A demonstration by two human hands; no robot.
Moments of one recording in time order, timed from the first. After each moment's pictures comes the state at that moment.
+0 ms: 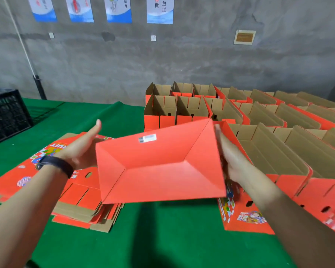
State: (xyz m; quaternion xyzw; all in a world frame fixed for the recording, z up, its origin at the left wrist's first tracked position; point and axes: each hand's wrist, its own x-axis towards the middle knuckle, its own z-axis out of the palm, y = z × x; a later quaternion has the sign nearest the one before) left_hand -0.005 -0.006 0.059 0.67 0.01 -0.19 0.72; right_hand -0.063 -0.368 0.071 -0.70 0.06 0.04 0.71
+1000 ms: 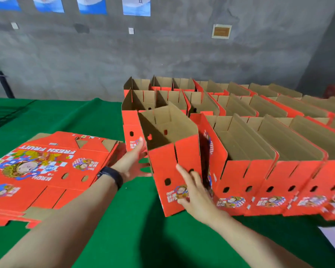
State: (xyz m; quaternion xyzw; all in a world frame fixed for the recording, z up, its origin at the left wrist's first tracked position) left_hand -0.005 -0.170 -0.001 0.63 0.01 -0.25 0.74; right_hand -0.110 -0.375 -0.068 -0.93 -0.14 -0.11 0.31
